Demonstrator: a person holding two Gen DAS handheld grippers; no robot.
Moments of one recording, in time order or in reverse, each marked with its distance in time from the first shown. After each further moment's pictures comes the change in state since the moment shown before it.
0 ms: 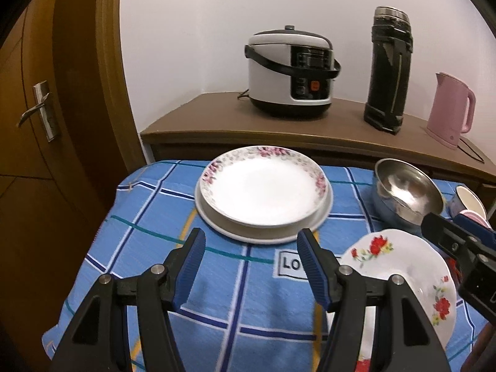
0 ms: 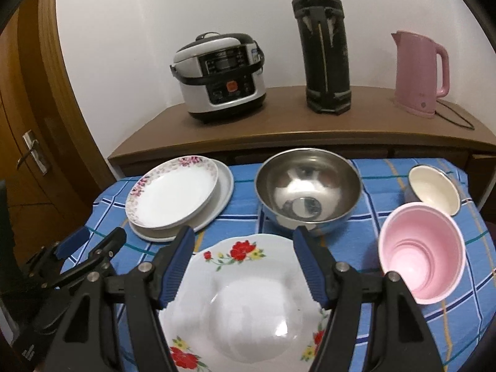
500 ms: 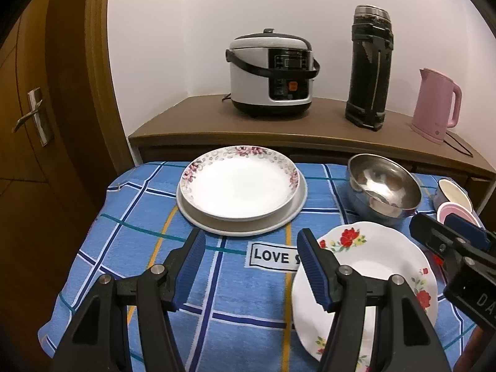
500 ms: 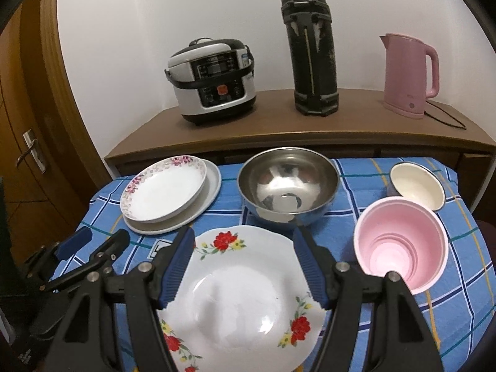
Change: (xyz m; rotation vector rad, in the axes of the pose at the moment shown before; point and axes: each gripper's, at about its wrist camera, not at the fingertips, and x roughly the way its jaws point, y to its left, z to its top) left arm -0.017 -0.024 -0.006 0.028 -0.011 -0.033; right arm -0.016 -0.019 -0.008 0.006 -0.015 -0.012
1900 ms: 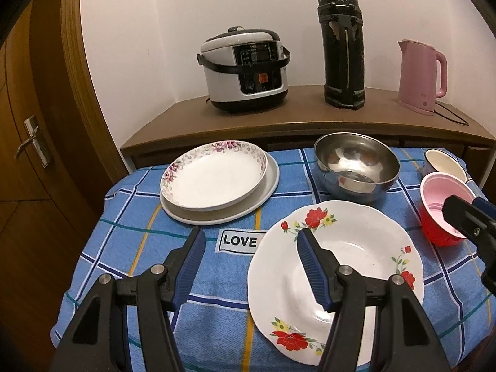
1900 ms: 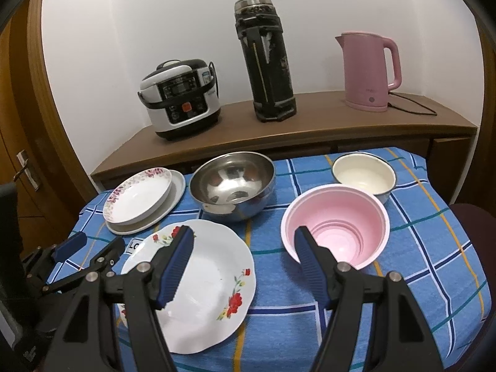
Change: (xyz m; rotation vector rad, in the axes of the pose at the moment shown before) left arm -0.011 -0.048 -0.011 0.106 0.026 0.036; right arm -0.041 -0.059 -0.017 0.070 -0.055 -0.044
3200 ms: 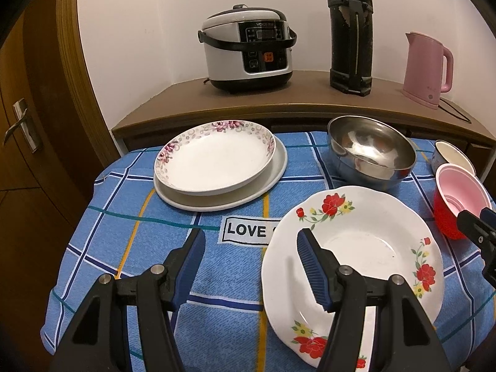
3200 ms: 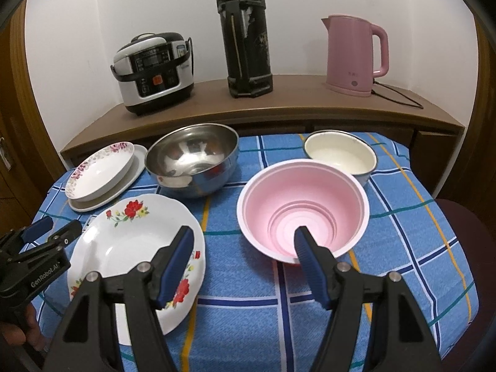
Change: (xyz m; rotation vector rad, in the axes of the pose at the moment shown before) left arm 0.029 0.015 -0.006 -0.019 0.059 -0.033; right arm 0.025 -0.021 -0.015 -0.042 0.082 -0.120
